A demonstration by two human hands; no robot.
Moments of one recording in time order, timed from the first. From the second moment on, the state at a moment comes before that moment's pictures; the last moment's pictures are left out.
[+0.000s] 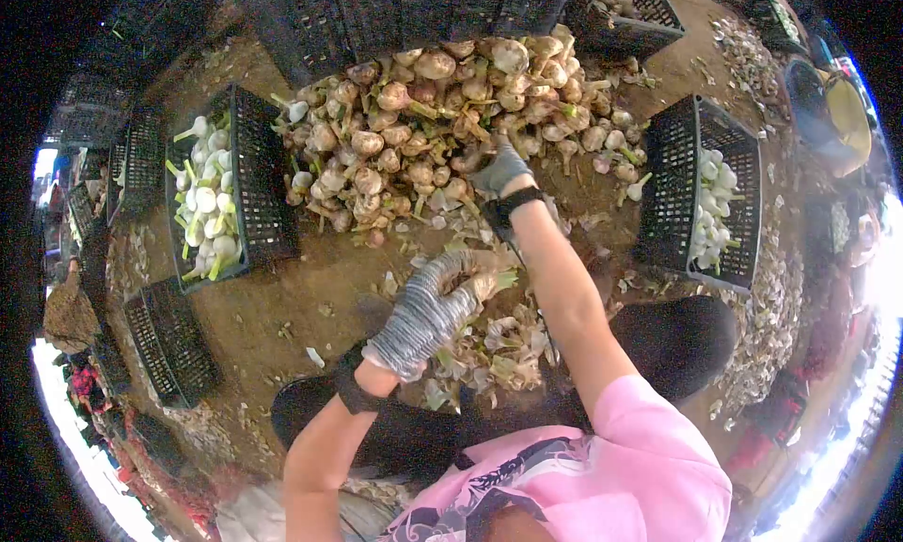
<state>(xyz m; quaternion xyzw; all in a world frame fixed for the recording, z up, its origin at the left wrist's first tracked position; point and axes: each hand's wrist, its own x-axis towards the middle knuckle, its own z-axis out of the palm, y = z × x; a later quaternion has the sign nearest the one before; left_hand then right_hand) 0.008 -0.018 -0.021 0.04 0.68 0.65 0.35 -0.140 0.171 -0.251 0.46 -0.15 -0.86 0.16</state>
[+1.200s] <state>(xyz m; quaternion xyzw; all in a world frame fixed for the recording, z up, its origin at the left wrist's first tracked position) -0.024 -0.023 -0.010 -0.08 0.48 0.83 0.27 0.001 0.171 -0.021 -0.04 0.69 -0.71 0.15</state>
